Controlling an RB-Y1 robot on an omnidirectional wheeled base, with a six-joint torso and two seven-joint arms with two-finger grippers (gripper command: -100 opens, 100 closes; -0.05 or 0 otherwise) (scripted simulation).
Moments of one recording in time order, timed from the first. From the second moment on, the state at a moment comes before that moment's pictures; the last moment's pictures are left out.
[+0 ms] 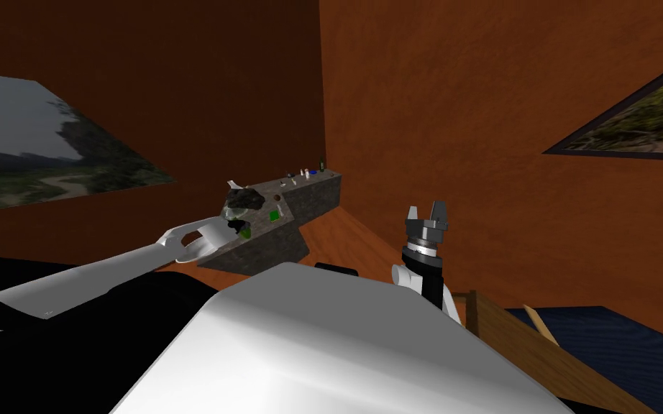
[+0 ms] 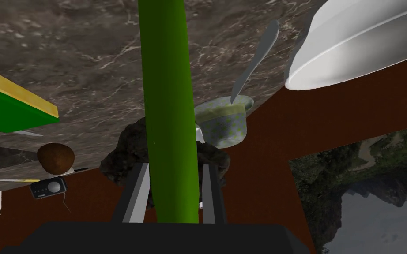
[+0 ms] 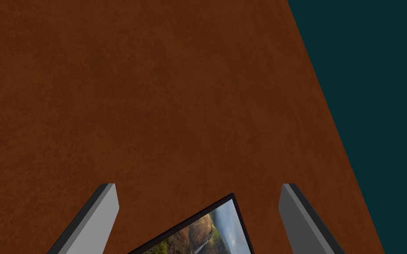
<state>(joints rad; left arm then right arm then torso) 0.62 1.37 0.14 -1.86 0.30 0.98 -0.28 0.48 -0.01 -0.05 -2.26 0.07 -0.49 -0.08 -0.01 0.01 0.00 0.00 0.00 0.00</state>
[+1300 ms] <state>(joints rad) 0.69 1.42 0.32 -2.10 0.40 1.02 -0.23 0.48 -0.01 -0.05 -2.26 0.07 -0.49 -0.08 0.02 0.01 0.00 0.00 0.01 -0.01</state>
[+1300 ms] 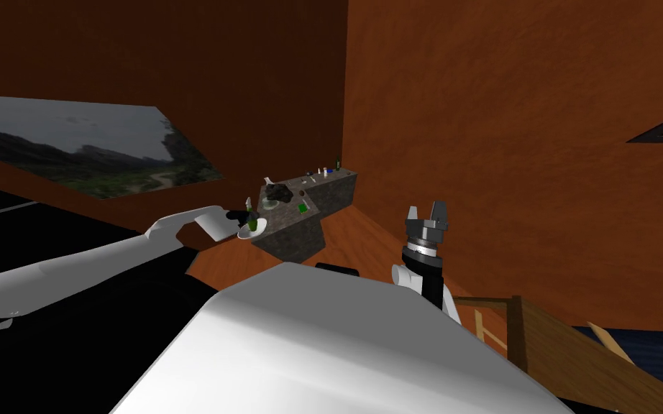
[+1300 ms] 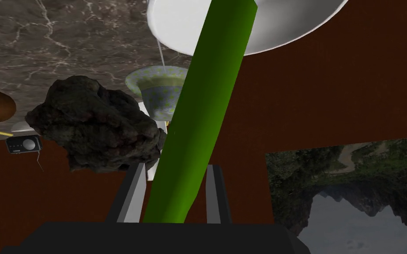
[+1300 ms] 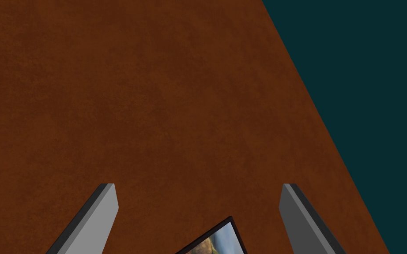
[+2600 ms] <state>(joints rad) 0.66 1.43 0.34 -2.07 0.35 0.93 -0.14 0.48 -0.01 -0.05 -2.26 0.07 -0.49 -0.08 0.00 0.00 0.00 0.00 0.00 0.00</state>
